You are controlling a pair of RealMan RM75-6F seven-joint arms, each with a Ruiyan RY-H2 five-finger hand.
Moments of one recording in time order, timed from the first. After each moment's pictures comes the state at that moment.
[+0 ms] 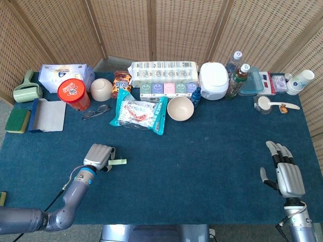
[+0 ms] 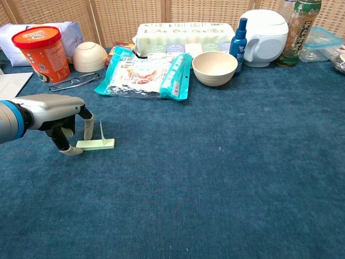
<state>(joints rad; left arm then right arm) -0.79 -1.51 -0.05 -1.72 0.63 1.07 0.74 0.12 -1.25 0.09 -1.56 -1.44 1.43 0.11</state>
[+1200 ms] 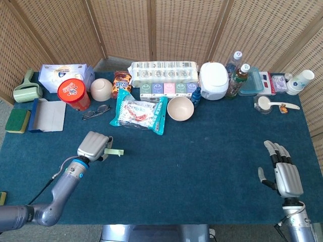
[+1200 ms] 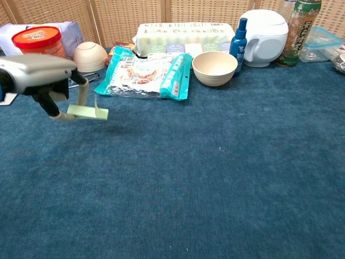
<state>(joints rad) -0.78 -1.35 -0.04 -1.73 0.93 1.05 0.59 0.12 -1.26 0.09 -1.56 -1.46 1.43 0.14</state>
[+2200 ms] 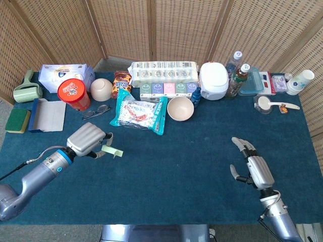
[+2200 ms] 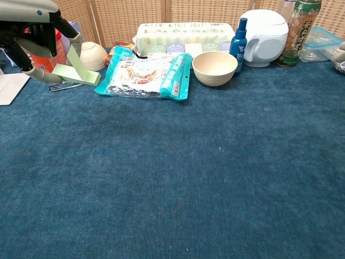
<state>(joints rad) -0.81 -1.00 -0.07 -1.79 1.42 0.83 0.05 0.25 -1.30 0.08 -1.59 -1.57 1.31 0.37</state>
